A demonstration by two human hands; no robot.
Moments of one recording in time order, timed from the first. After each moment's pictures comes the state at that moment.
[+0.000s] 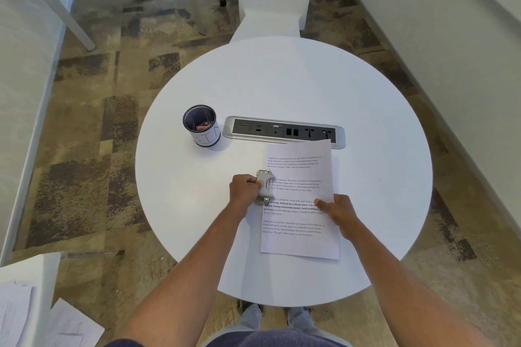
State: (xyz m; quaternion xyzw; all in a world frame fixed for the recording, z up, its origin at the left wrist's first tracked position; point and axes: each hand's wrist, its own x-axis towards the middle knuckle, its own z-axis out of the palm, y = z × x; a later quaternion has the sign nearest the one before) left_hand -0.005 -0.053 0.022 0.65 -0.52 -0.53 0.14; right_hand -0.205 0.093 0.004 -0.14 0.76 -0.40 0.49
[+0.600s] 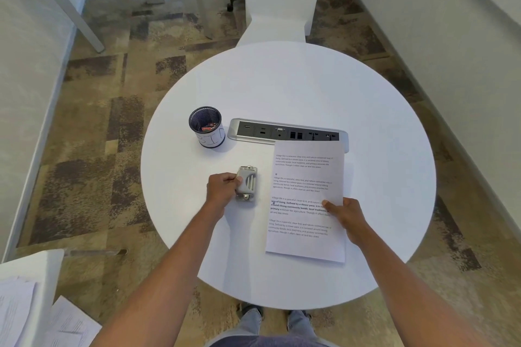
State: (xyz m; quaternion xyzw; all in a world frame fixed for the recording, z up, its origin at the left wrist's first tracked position) left_hand 0.048 -0.075 0.026 0.63 -0.48 -0.57 0.24; right_hand -0.213 0.100 0.008 -0.13 0.74 -0.44 0.49
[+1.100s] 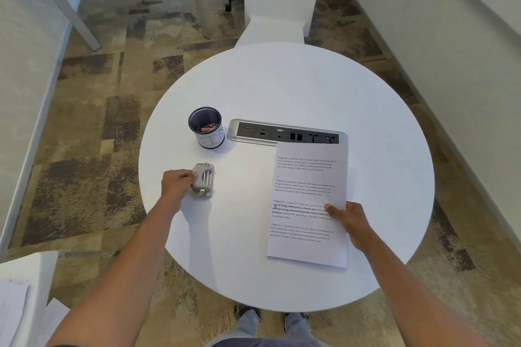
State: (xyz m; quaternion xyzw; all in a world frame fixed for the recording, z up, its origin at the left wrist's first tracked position) left_hand 0.137 -0.136 0.008 0.68 -0.47 -0.51 0.25; right_hand -0.215 0.108 0.011 -0.14 0.73 -0.46 0.49
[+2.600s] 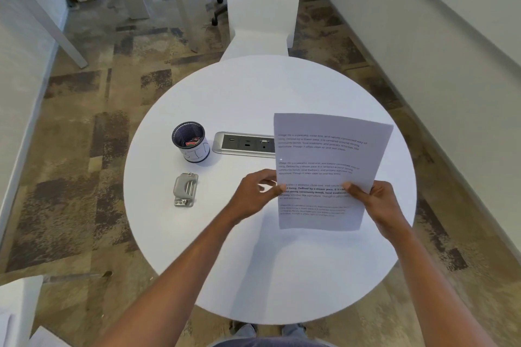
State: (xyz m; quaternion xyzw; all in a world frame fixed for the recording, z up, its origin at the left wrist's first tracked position) left_hand -0.027 -0.045 0.098 0.38 -0.71 -0.58 0.15; right_hand -0.273 0.114 0.106 -0.28 0.66 -0.55 0.43
